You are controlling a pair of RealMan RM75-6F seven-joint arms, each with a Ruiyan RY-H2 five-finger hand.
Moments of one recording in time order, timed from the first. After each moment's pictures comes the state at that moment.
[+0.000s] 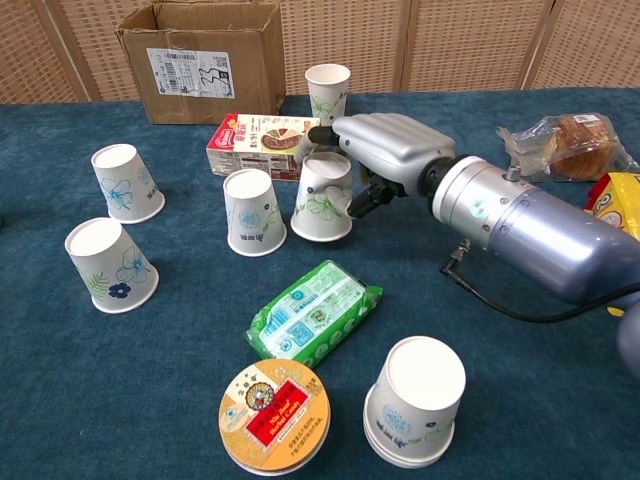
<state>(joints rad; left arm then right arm) -0.02 -0.96 0.09 -1.81 1.64 1.48 0.00 0.83 -1.89 0.22 -1.16 -1.36 1.03 -0.19</state>
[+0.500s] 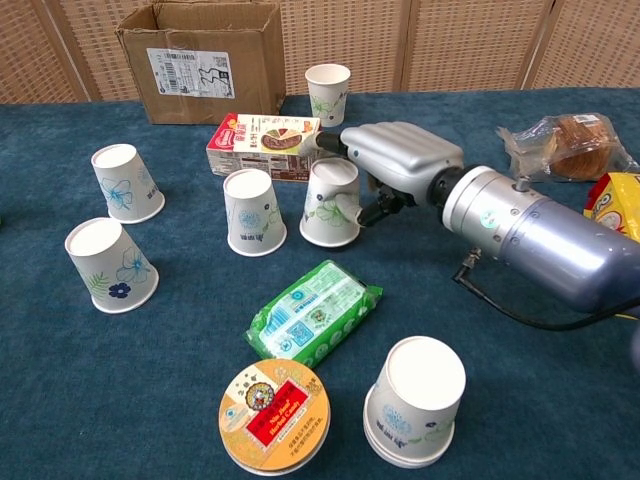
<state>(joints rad) -0.02 -0.96 0.09 -1.81 1.65 1.48 0.00 0.81 -1.88 0.20 -1.14 -1.38 1.04 -0.18</state>
